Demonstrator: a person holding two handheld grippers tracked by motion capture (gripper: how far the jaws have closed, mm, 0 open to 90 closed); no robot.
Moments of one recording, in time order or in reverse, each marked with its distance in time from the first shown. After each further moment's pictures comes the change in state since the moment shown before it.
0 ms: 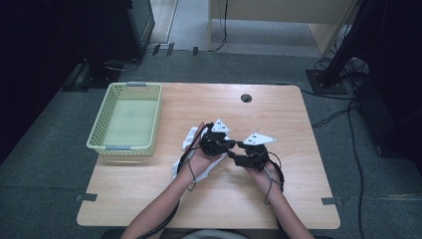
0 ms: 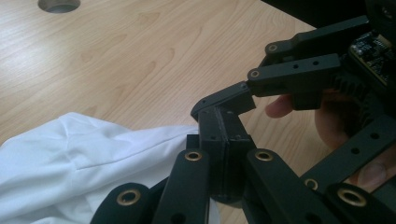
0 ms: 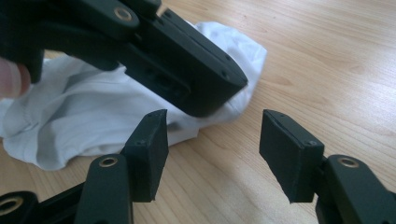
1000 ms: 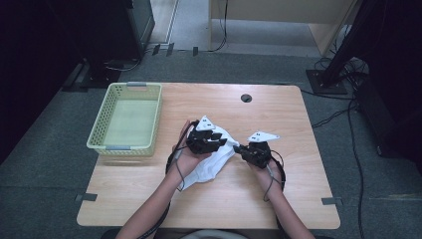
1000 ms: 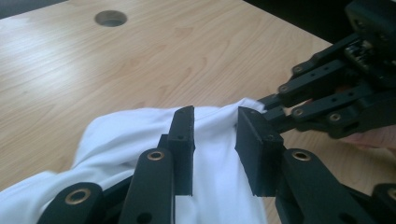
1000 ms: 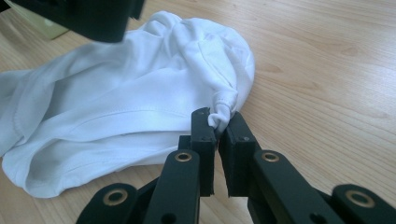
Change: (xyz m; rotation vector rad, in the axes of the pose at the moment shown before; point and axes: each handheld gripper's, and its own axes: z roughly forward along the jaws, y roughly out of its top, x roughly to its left) left arm 0.022 -0.013 -0.039 -0.078 0.081 -0.041; right arm -0.014 -0.003 0.000 0.022 0.010 0.061
